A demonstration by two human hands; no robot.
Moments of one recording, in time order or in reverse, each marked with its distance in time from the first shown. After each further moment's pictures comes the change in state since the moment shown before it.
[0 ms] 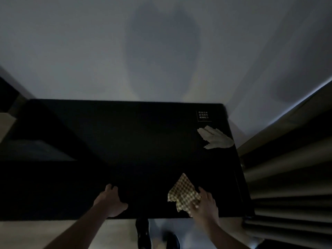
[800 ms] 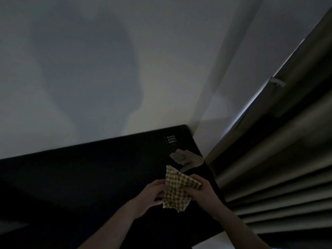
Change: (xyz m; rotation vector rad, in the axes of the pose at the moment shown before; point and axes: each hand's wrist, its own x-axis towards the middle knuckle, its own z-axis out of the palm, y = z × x) left_hand -0.013 0.207 -0.121 -0.977 -0.652 0.438; right_hand -0.002 -0.096 -0.174 0.799 0.046 -0.187
